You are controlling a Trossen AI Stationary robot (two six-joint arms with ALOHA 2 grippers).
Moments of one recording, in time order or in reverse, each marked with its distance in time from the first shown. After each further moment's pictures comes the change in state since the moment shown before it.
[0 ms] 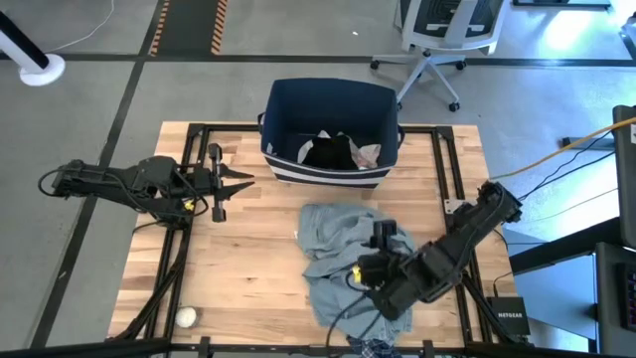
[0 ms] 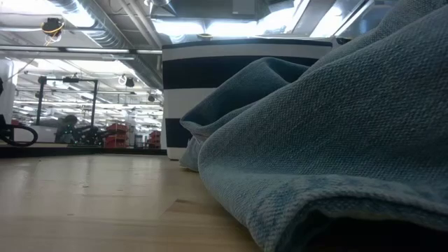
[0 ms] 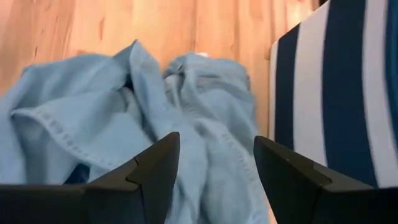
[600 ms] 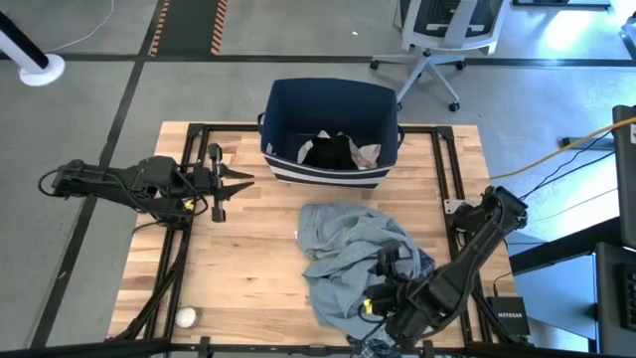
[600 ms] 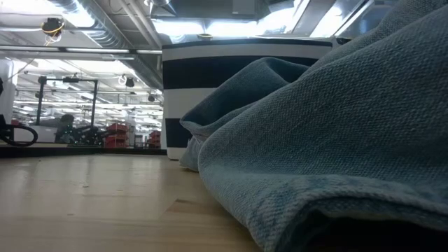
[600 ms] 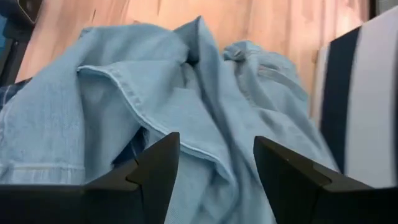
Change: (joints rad) left arm 0.000 0.000 0.000 -0.002 0.000 -0.027; right arm 0.132 0.000 -0.212 0.171 -0.029 0.014
